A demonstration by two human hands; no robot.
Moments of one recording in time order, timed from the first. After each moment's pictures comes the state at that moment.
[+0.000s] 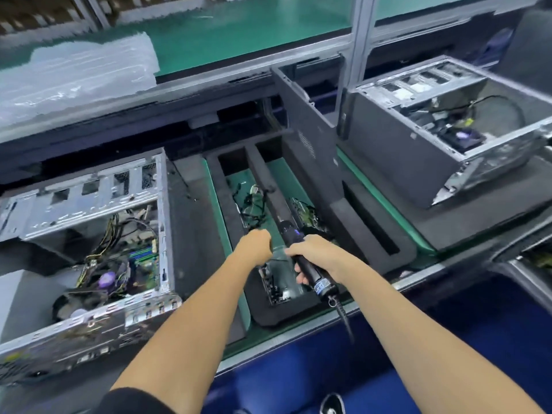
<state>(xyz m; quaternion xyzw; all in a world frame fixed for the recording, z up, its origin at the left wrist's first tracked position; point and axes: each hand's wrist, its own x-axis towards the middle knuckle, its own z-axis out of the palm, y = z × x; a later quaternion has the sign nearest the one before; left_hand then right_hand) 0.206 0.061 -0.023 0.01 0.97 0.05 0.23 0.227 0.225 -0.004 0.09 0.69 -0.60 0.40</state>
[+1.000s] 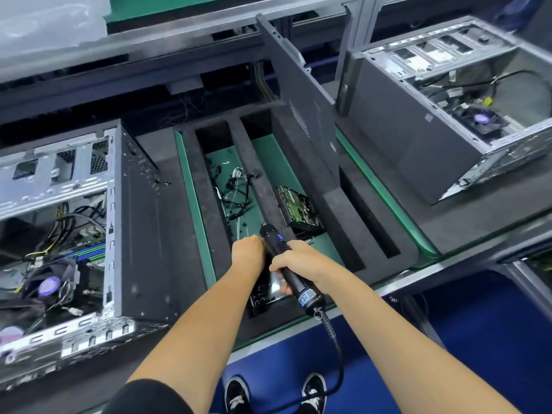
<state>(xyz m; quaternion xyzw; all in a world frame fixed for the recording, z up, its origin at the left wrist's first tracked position) 0.182 0.079 -0.122 -0.01 0.98 -0.07 0.19 0.206 0.222 -0.041 0.08 0.68 -0.58 0.45</state>
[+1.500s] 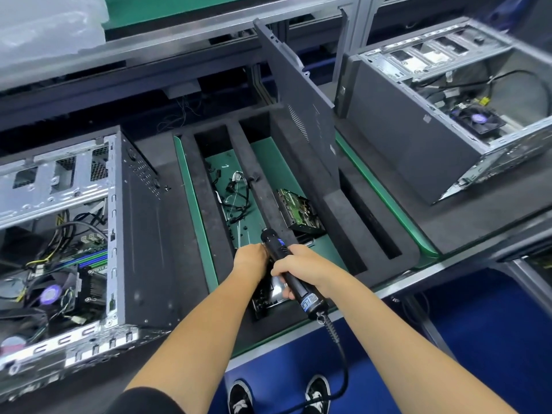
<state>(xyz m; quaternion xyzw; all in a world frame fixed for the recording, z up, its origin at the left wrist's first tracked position) 0.184 0.078 -0.122 0.06 0.96 -0.09 0.24 0.208 0.221 -0.043 0.08 0.68 -0.58 0.45</state>
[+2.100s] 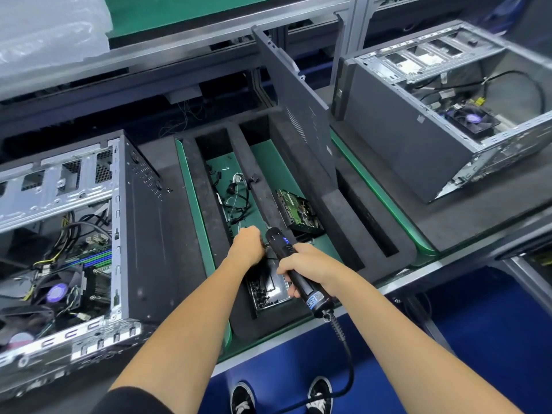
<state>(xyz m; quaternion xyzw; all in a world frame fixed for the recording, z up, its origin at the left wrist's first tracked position) 0.169 0.069 -0.098 -0.08 0.97 0.16 0.19 0.210 0.234 -0.040 0.08 0.68 -0.58 0.45</state>
